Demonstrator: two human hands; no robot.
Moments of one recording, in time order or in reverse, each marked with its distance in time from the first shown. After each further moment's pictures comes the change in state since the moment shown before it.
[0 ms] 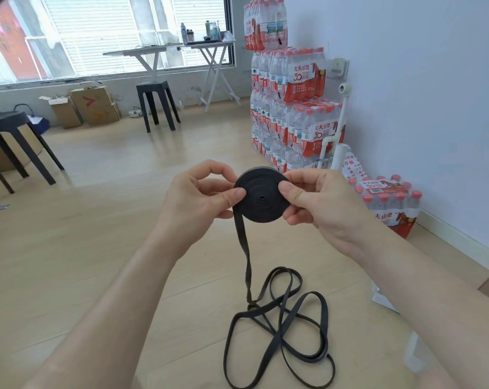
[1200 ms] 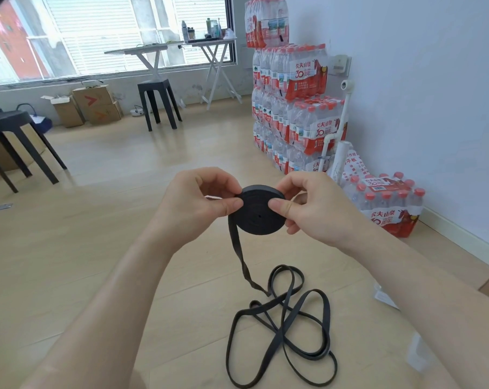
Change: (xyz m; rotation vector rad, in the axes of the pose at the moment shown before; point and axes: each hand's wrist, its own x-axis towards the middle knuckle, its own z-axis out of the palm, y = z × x) left_hand 0.002 -0.003 -0.009 0.222 -0.072 0.053; right_hand -0.002 0.002 0.002 -0.560 -0.060 -0.169
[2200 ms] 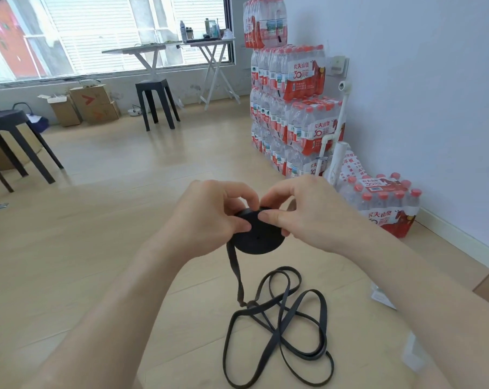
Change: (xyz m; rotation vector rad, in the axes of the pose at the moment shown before) left_hand -0.010 0.013 0.016 0.276 -0.130 0.044; right_hand -0.005 -0.009 -0.005 -0.253 -0.112 -0.066
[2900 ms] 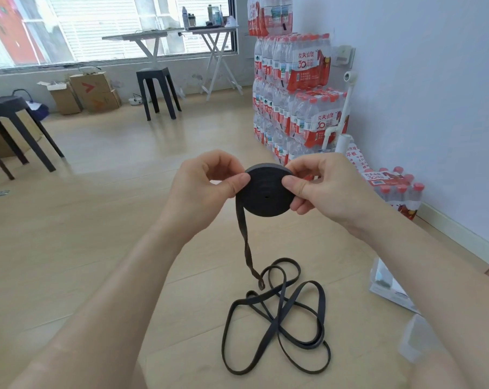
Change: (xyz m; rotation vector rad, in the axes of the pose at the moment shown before) left_hand 0.012 -0.014 0.003 -0.313 0.246 0.001; right_hand 0.005 0.012 -0.007 0.373 0.130 0.107
